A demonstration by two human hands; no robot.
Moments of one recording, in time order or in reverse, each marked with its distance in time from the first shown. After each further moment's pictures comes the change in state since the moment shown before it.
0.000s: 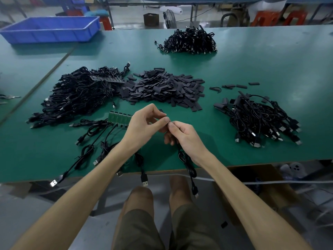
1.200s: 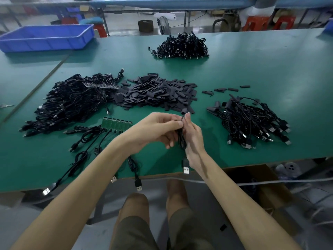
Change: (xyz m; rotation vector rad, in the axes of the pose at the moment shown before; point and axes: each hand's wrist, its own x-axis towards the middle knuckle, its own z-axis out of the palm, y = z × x) left_hand 0.012 0.059 0.016 -0.230 -0.504 -0.298; right_hand 0.004 -0.003 -0.010 0.522 0.357 0.064
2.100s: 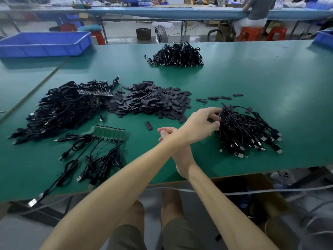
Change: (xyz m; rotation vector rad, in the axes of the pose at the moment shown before) left_hand 0.109 0.018 0.085 0.321 0.096 0.209; right_hand 0.000 0.007 -0.001 -0.270 -0.061 0.044
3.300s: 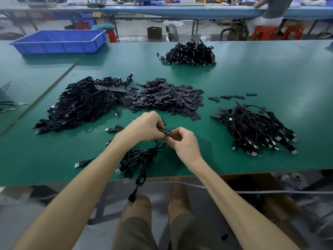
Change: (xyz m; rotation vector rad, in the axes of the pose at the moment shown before) left_hand -0.086 -0.057 -0.123 0.593 0.037 -0.338; right_hand 0.008 0.012 0.011 -0.491 0.036 -0.112
